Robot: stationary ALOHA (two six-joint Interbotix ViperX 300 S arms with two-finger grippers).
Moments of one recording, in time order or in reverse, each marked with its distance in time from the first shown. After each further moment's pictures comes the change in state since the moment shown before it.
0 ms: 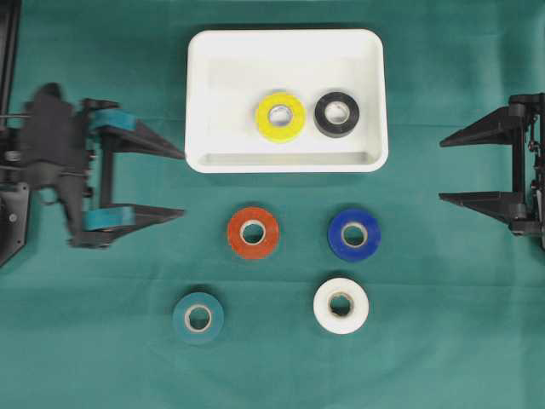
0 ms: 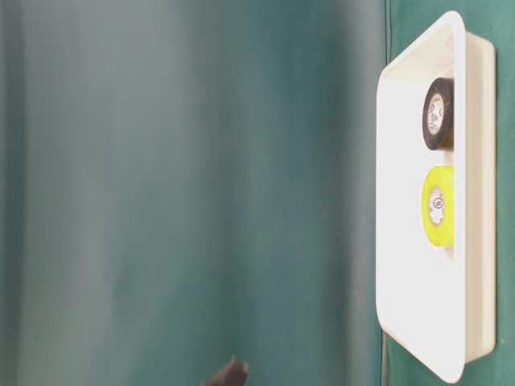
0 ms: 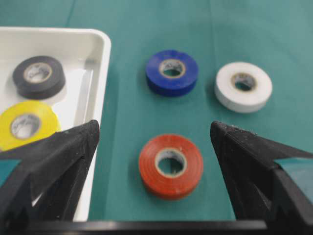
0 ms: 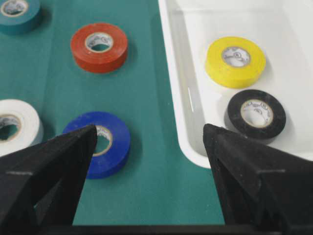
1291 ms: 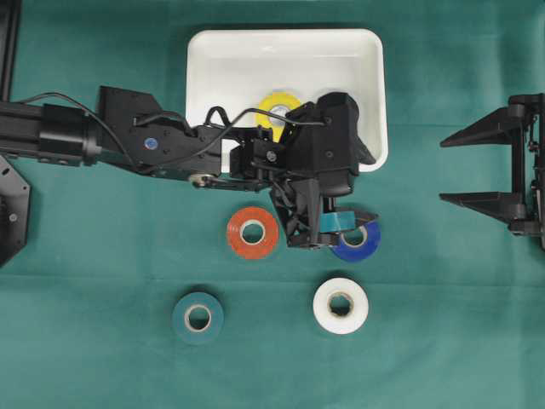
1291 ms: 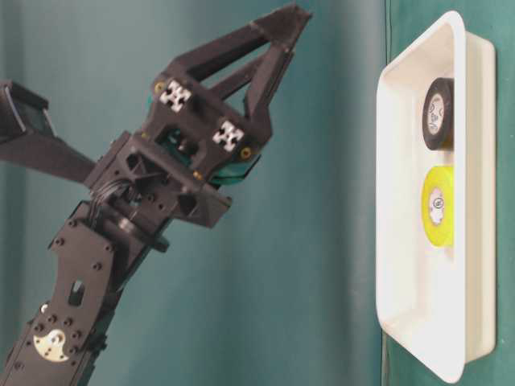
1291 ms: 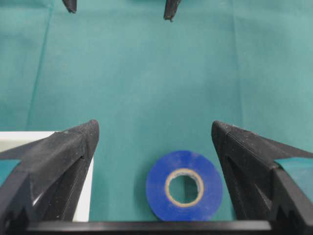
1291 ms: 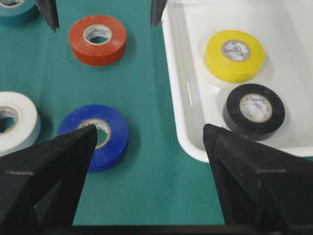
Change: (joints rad) left arm 0.006 0.723 -0.773 0.002 0.199 0.040; right arm 0.000 0.000 -0.002 -0.008 0.021 -0.005
